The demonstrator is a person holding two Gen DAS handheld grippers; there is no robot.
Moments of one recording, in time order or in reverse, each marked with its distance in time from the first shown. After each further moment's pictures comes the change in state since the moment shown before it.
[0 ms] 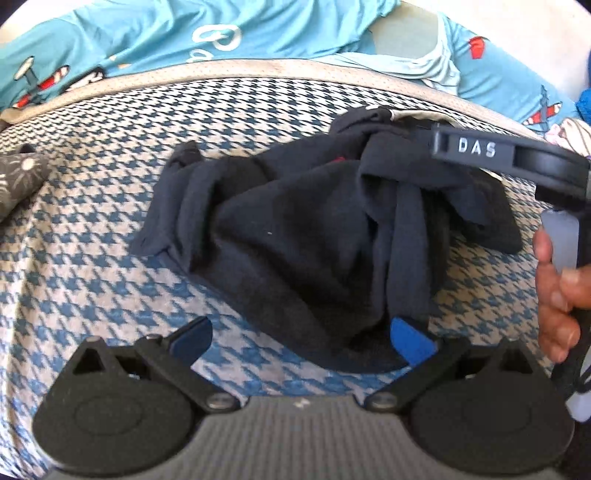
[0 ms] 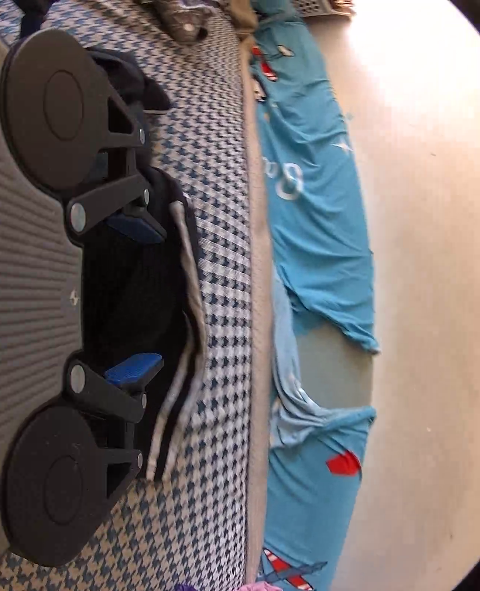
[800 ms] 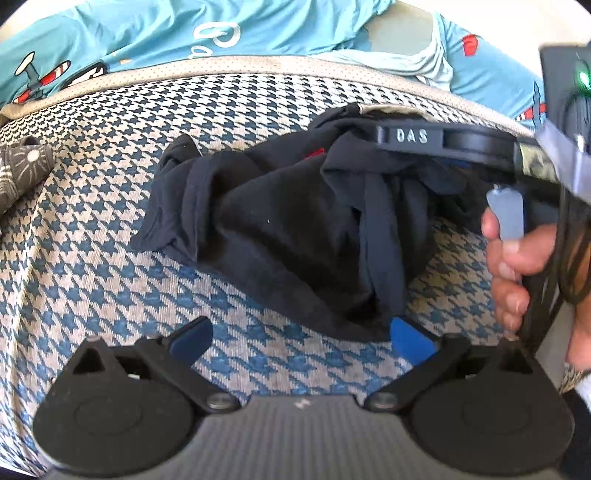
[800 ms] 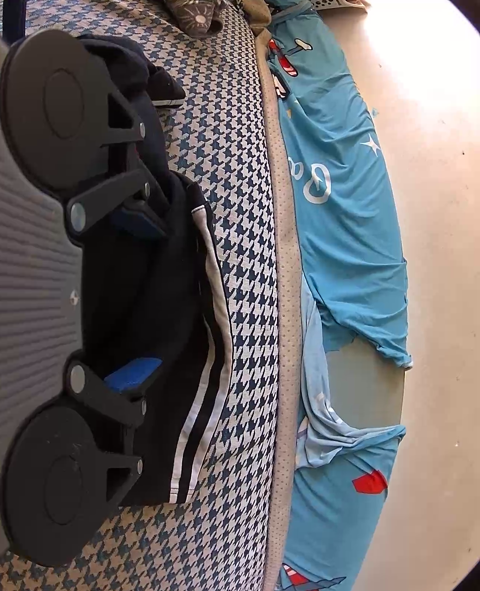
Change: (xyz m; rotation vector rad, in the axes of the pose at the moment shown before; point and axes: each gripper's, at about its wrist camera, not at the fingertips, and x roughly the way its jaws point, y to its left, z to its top) left arm -0.015 0.004 -0.009 0.023 0.031 -0.040; right arm 0.026 0.015 -0.006 0.017 0.054 -0.001
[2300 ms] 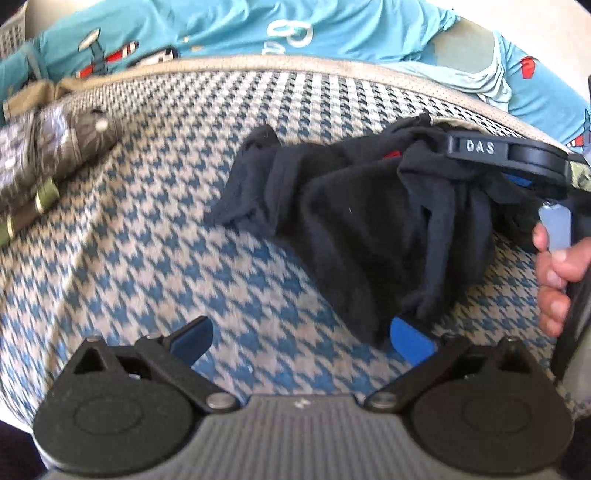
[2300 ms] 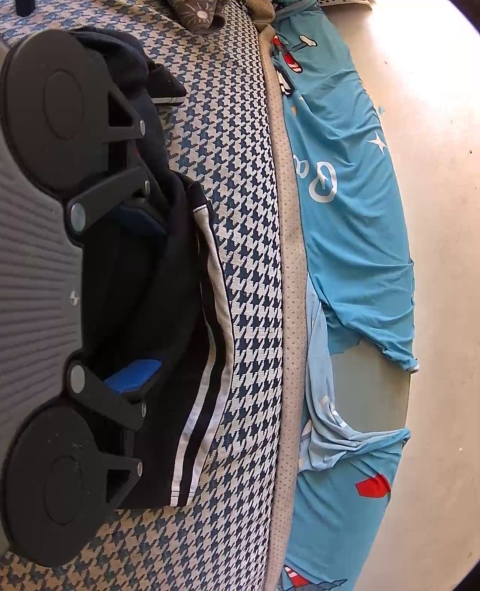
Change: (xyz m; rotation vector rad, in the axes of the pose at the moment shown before) left arm -0.012 0.012 -0.005 -0.147 -0.016 0.141; right arm 0.011 -0.001 0.000 0.004 0.011 -0.008
